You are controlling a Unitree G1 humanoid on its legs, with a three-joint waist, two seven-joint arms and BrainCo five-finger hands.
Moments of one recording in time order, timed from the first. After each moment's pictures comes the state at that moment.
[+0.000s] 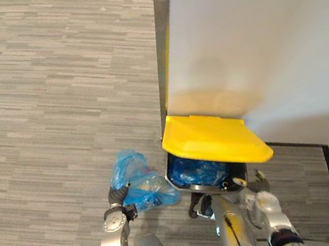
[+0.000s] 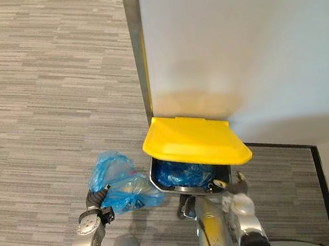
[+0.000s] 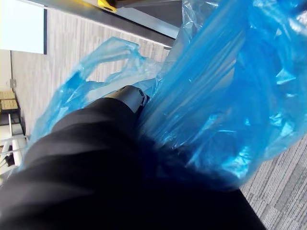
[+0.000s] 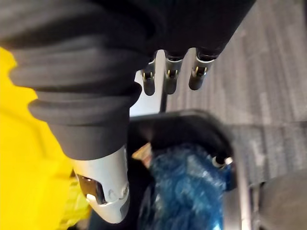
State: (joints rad) left arm -0.05 0.13 0.07 0.61 -0.12 -0.09 0.17; right arm -0.21 -0.05 -0.14 0.72 -0.05 0.02 -0.28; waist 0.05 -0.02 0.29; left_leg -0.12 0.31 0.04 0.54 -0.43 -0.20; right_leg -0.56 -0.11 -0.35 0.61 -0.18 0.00
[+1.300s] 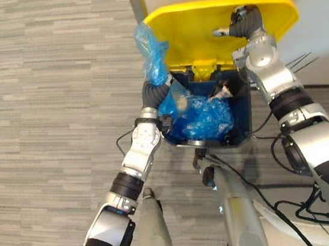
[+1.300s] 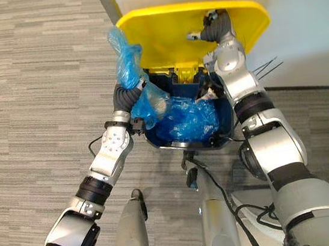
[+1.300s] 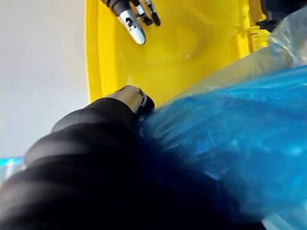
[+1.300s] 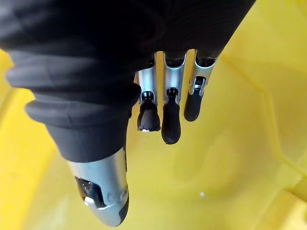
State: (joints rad) left arm -0.73 0.13 -0.35 0.39 -0.14 -0.18 0.28; right arm -1.23 -0.44 0.21 0.86 0.00 0.01 -0.28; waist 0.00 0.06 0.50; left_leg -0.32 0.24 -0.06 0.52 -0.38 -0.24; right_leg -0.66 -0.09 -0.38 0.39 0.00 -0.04
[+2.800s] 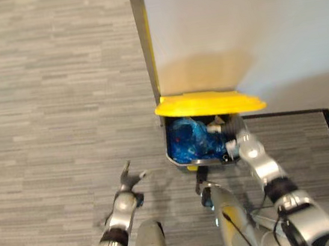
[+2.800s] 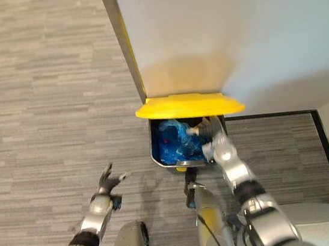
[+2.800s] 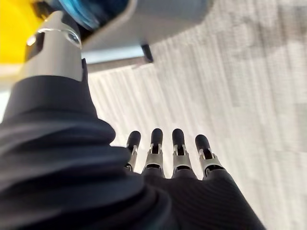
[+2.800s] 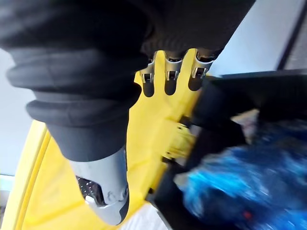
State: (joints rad) left arm -0.09 0.15 0.03 0.81 0.11 -0.05 0.24; right arm -0.26 -0.22 0.11 0.52 -0.09 -0.01 -0.19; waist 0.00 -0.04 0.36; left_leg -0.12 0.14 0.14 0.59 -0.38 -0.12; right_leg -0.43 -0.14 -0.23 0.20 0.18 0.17
